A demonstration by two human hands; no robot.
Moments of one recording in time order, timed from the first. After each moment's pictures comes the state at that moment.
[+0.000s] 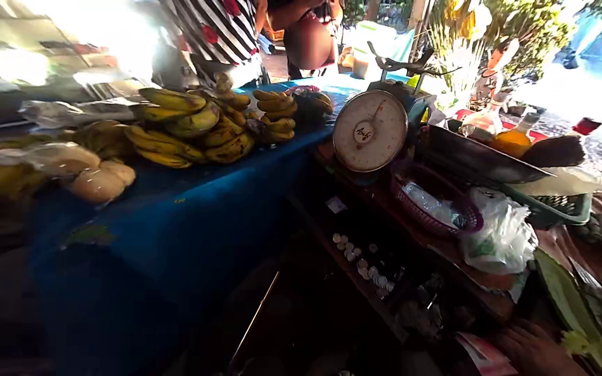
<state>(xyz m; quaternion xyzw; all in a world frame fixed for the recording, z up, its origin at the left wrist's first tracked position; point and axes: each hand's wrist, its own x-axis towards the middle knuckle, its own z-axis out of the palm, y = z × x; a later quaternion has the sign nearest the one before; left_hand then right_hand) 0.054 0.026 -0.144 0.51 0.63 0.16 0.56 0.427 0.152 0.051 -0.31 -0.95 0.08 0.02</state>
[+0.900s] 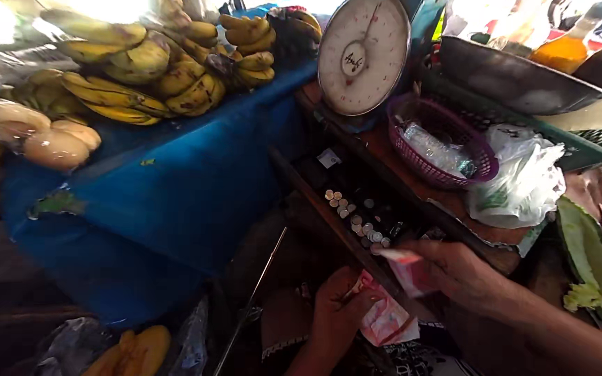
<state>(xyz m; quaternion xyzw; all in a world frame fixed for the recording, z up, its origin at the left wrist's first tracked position) 0.095 0.036 0.018 0.44 0.46 0.68 0.36 0.286 0.177 0.086 -0.24 -0.88 0.35 0.21</state>
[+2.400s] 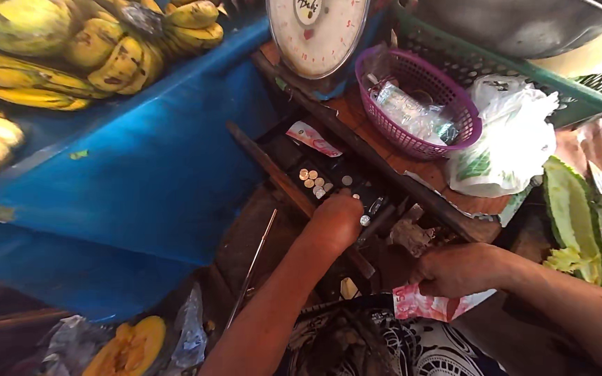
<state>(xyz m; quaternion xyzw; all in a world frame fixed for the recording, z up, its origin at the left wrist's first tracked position) 0.093 0.174 0.070 0.69 0.67 -0.11 0.26 0.313 0.205 0.073 -0.17 -0.81 0.43 -0.36</state>
